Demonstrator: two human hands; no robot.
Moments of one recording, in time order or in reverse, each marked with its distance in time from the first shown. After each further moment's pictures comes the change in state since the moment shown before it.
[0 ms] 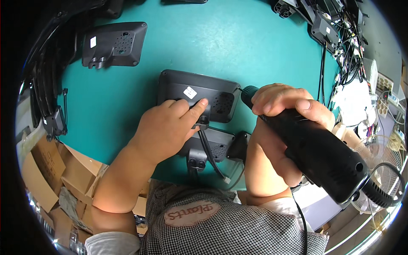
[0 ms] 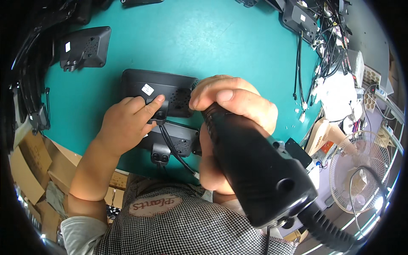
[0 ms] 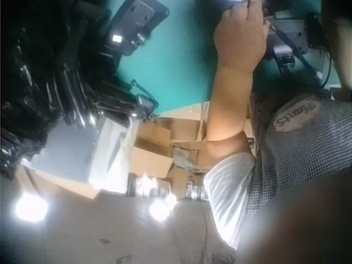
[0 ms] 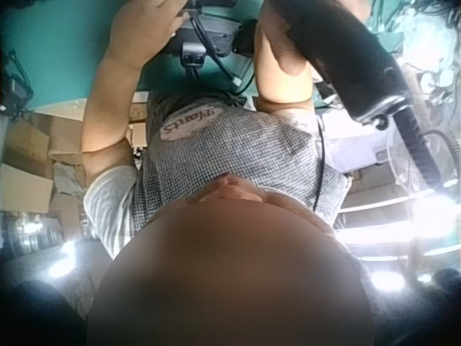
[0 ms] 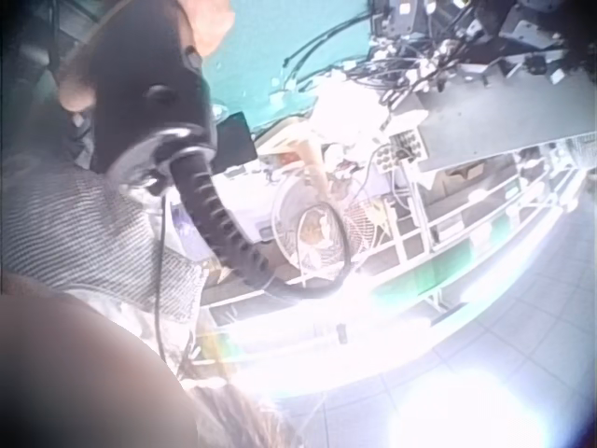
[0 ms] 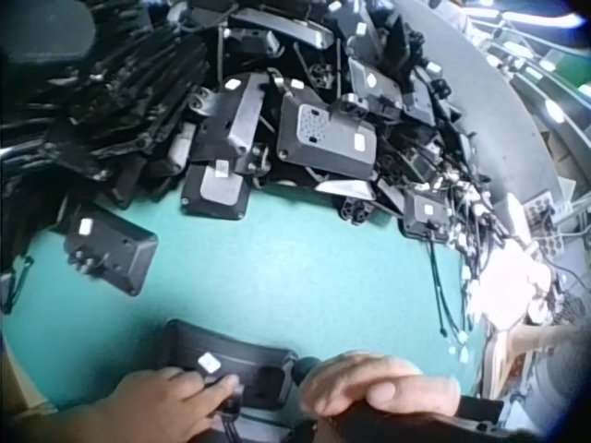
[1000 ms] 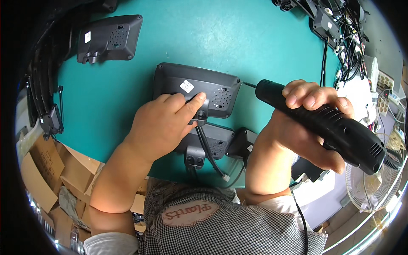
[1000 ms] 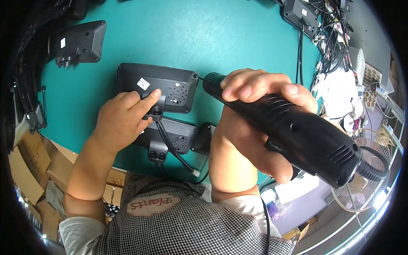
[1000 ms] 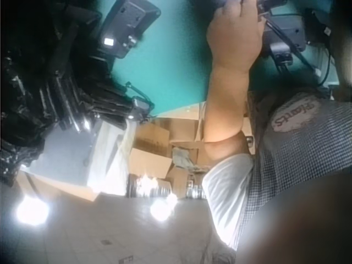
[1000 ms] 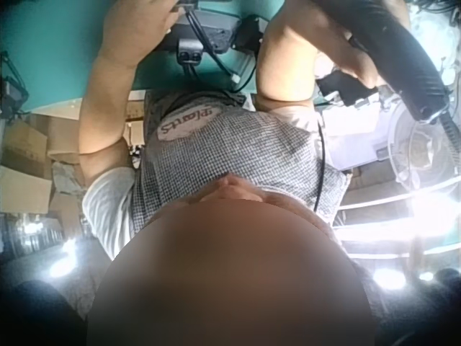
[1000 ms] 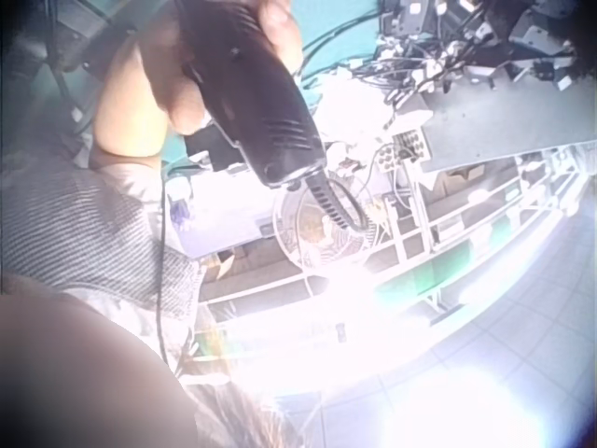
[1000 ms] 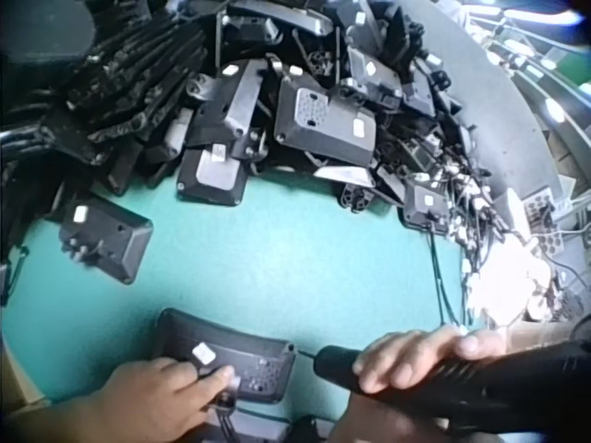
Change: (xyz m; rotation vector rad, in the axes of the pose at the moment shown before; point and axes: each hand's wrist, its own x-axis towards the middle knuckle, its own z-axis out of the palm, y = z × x) left_hand -0.002 0.000 0.005 -0.003 0.035 -0.014; right_hand -0.001 -0.004 -0.024 0.125 0.181 0.037
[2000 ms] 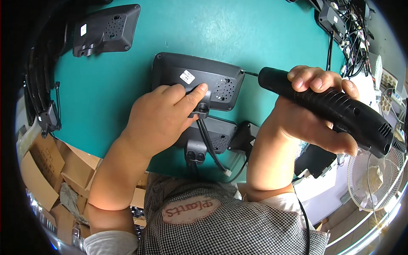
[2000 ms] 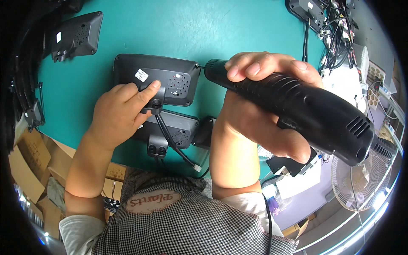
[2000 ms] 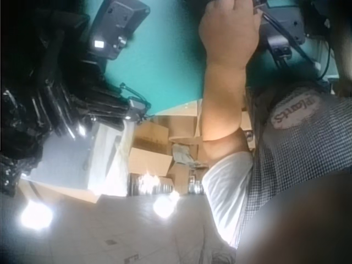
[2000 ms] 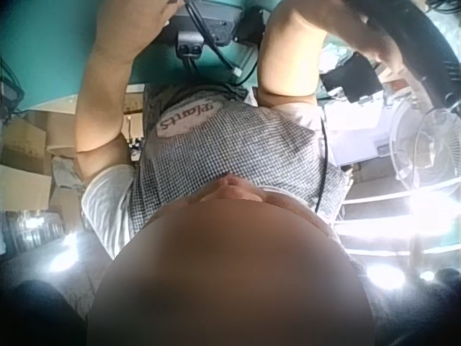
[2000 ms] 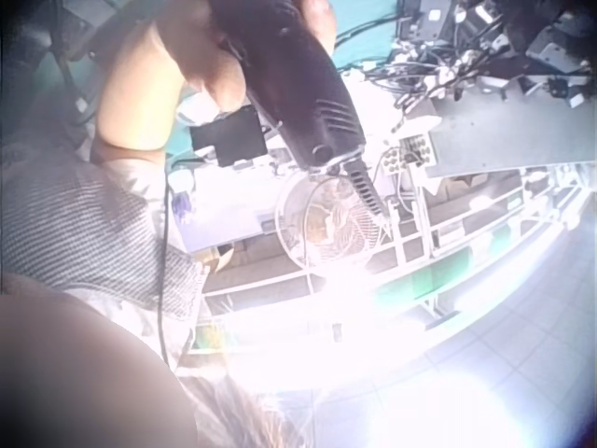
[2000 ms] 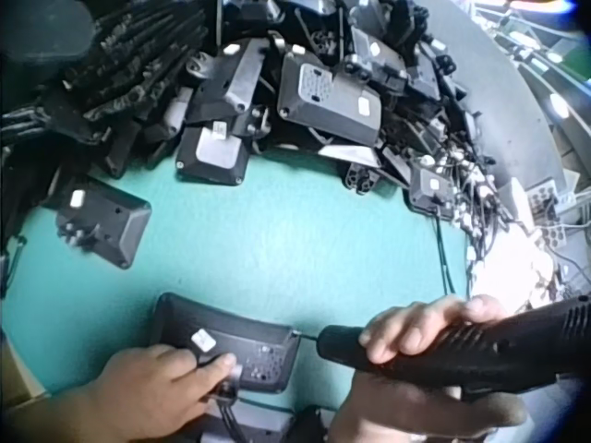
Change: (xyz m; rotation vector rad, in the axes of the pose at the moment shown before) left_hand 0.001 -0.001 0.001 -0.009 0.005 0.008; right_hand -0.002 0.010 -0.007 0.026 0.074 0.072
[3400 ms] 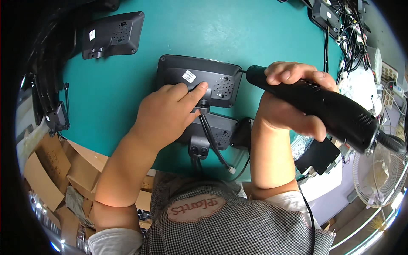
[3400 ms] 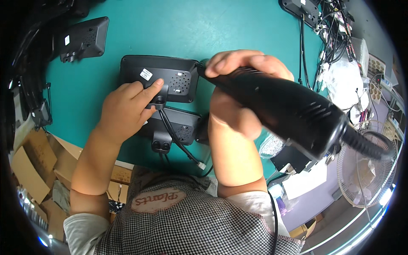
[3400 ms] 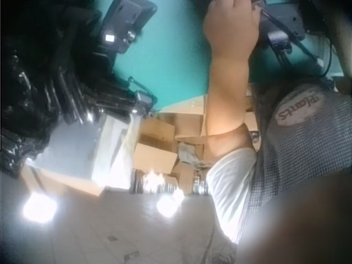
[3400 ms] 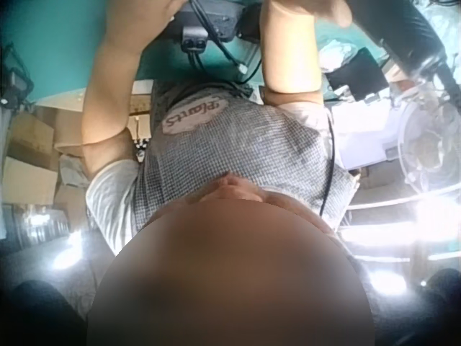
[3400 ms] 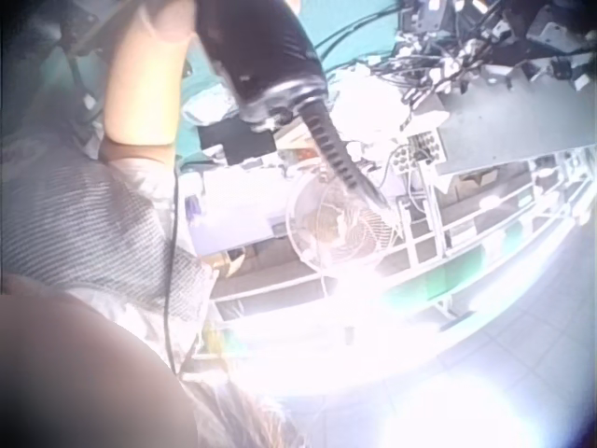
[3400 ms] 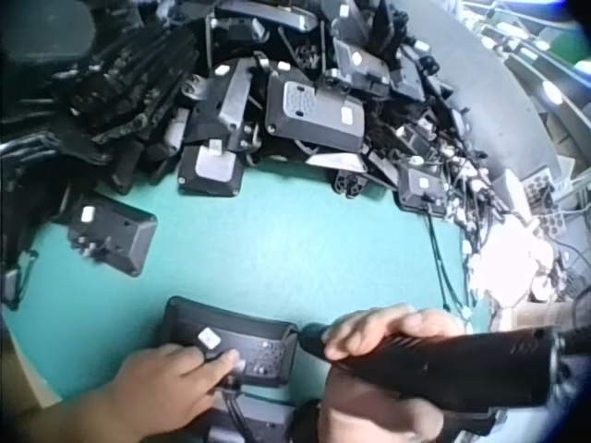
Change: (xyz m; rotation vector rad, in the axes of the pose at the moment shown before) left_hand -0.003 0.005 0.001 0.032 0.044 0.005; right_hand -0.015 0.013 0.018 0.035 0.127 -0.114
